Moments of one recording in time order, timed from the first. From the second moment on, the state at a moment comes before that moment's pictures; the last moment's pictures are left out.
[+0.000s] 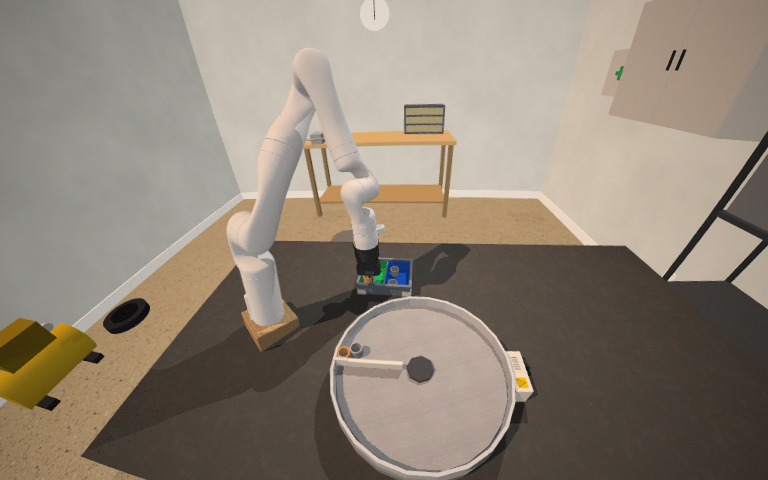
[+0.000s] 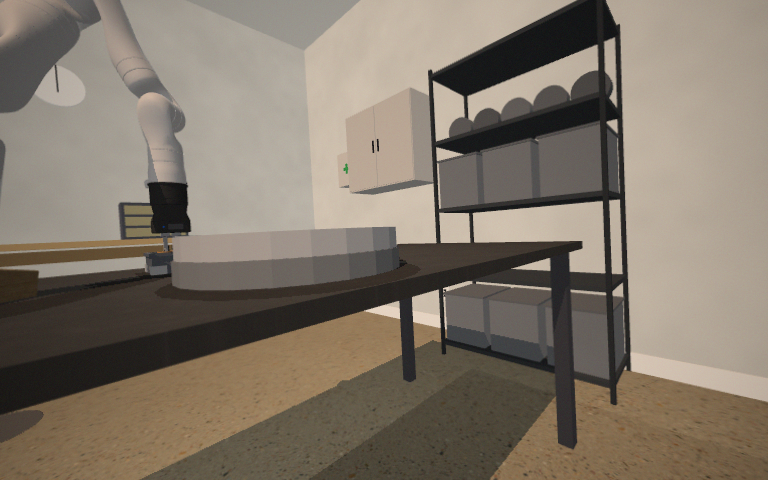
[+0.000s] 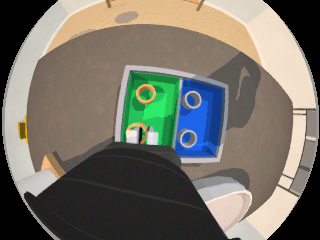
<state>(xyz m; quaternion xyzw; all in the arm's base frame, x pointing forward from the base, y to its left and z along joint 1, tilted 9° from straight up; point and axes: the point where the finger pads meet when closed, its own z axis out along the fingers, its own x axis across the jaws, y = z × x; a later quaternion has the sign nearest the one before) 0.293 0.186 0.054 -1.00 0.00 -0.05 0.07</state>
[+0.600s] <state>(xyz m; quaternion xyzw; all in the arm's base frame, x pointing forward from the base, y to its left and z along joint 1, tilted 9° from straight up) 0.294 0.184 0.046 -1.00 0.00 -0.05 0.06</state>
